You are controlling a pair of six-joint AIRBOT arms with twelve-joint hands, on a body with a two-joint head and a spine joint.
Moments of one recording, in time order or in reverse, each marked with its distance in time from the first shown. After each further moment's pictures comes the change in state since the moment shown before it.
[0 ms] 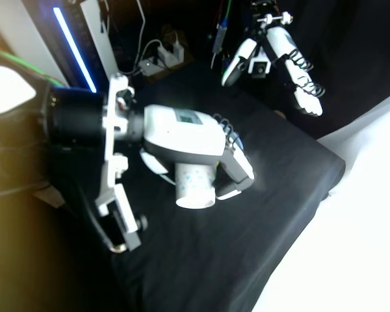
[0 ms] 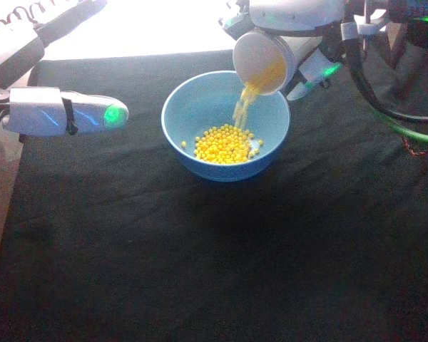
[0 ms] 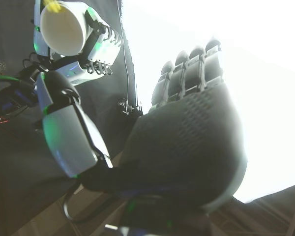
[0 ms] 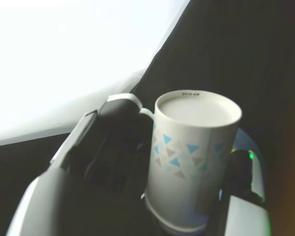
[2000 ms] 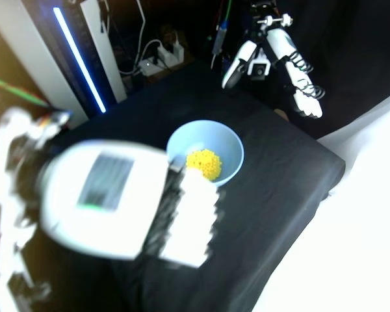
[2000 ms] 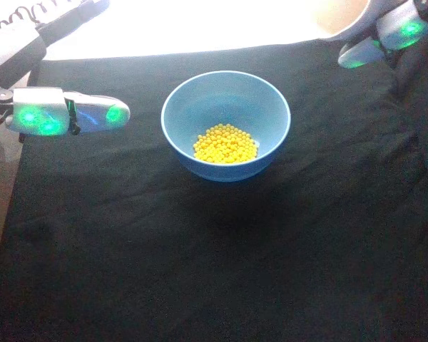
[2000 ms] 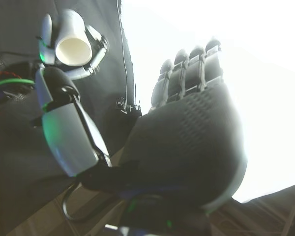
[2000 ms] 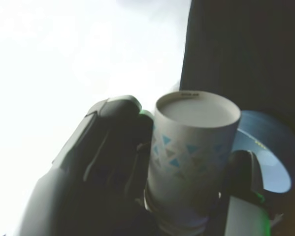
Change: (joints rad) left arm 0.002 -0.015 0.013 -0.011 -0.008 -0.012; right arm -0.113 0.171 0.055 0.824 0.076 -0.142
